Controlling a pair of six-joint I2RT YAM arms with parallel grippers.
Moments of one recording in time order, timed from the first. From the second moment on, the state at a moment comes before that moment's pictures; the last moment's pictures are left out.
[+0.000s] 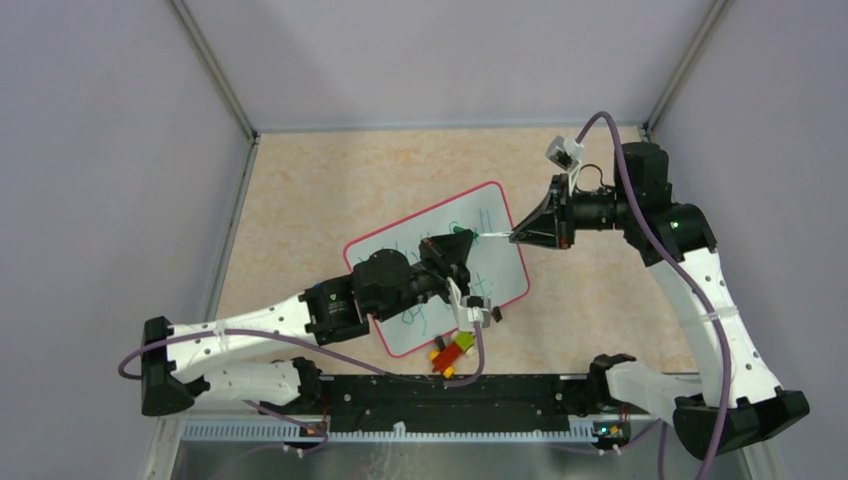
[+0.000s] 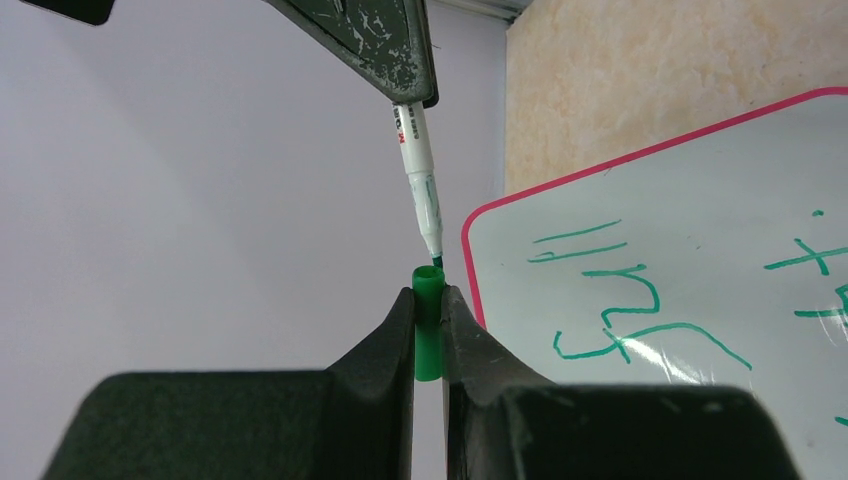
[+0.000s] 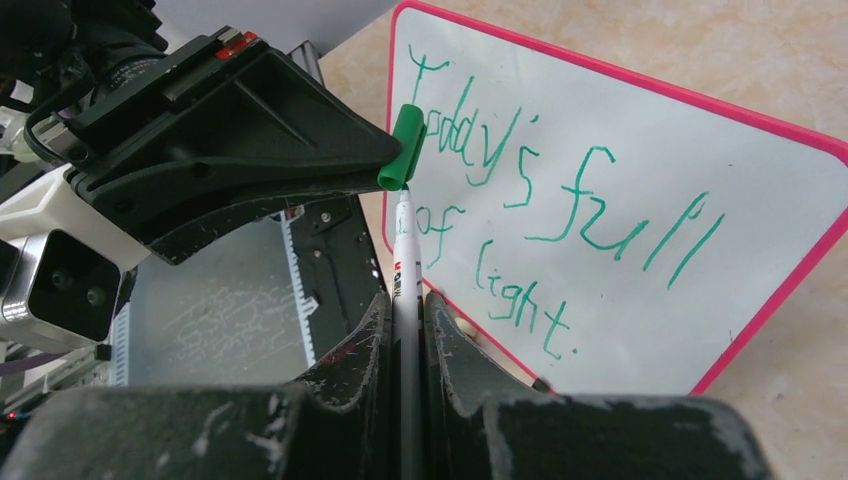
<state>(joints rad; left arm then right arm) -1.23 1.07 0.95 0.03 -0.20 1.23 0.27 1.08 1.33 -0.82 -1.02 -0.08</state>
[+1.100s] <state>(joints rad) -1.21 1.09 1.00 -0.06 -0.17 1.18 0.29 1.07 1.33 -0.83 -1.00 -0.09</state>
